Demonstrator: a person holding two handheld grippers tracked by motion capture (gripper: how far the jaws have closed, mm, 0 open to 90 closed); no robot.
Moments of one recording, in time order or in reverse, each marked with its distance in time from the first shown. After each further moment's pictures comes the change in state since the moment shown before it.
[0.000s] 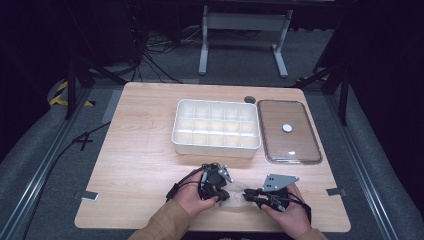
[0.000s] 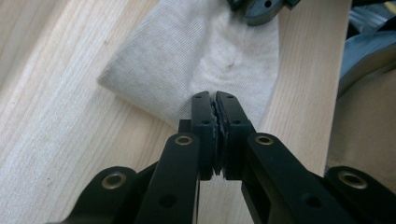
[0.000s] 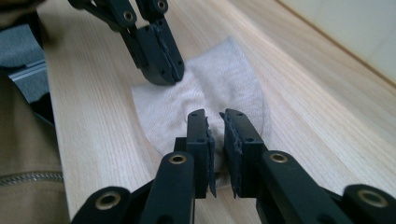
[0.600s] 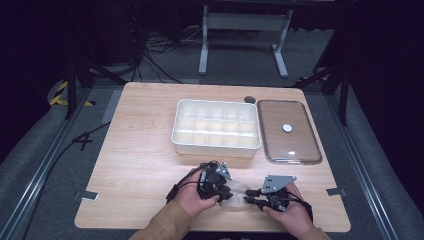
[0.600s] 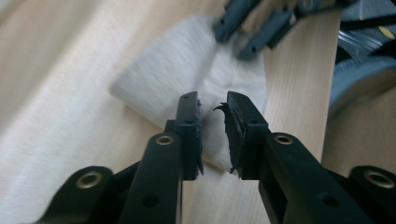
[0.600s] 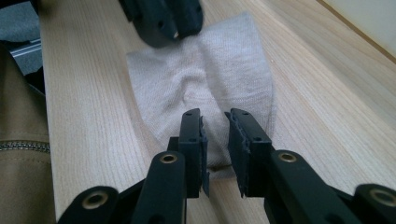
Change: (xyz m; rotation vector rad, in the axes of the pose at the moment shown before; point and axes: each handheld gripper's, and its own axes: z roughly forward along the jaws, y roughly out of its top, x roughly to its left) left arm -0.002 0.003 -0.011 -0.124 0.035 -0.001; right arm -0.006 -0.006 0.004 0.045 0.029 -0.058
